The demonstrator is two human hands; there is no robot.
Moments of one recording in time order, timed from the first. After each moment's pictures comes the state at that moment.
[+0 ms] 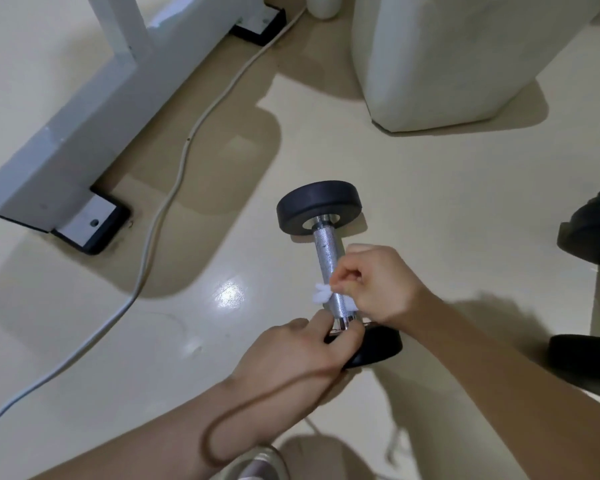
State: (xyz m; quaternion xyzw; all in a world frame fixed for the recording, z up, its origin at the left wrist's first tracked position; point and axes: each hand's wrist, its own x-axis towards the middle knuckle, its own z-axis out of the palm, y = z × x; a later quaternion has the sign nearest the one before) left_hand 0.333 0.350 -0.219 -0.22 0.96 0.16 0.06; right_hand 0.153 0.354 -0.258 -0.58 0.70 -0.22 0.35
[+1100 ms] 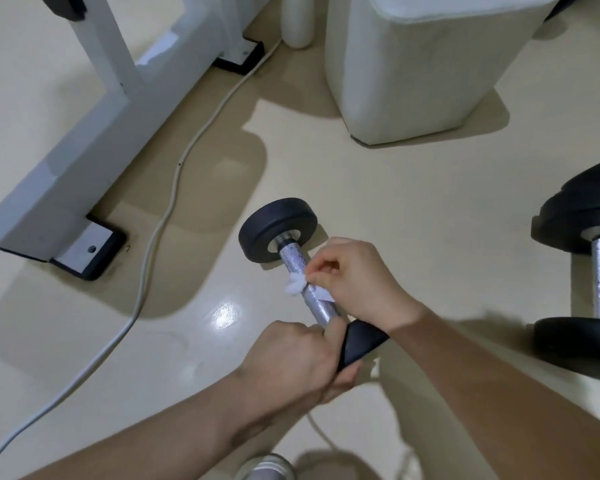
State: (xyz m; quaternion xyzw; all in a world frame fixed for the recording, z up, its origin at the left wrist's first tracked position) left_hand 0.331 0.345 -0.232 -0.16 0.97 0.14 0.08; right_hand 0.172 0.345 -0.249 -0.51 0.73 -0.29 0.35
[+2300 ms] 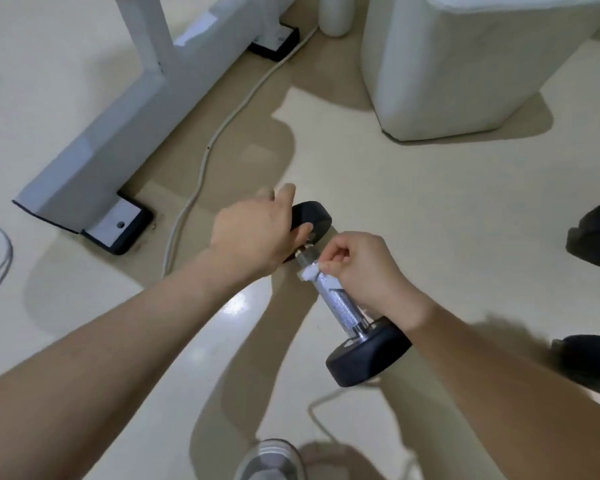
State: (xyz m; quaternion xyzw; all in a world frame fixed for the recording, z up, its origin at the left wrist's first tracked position) left_hand 0.324 0.228 -0.216 -0.46 0.89 0.04 0.05; right_hand 0.182 0.329 -0.257 -0.46 0.75 -0.27 0.39
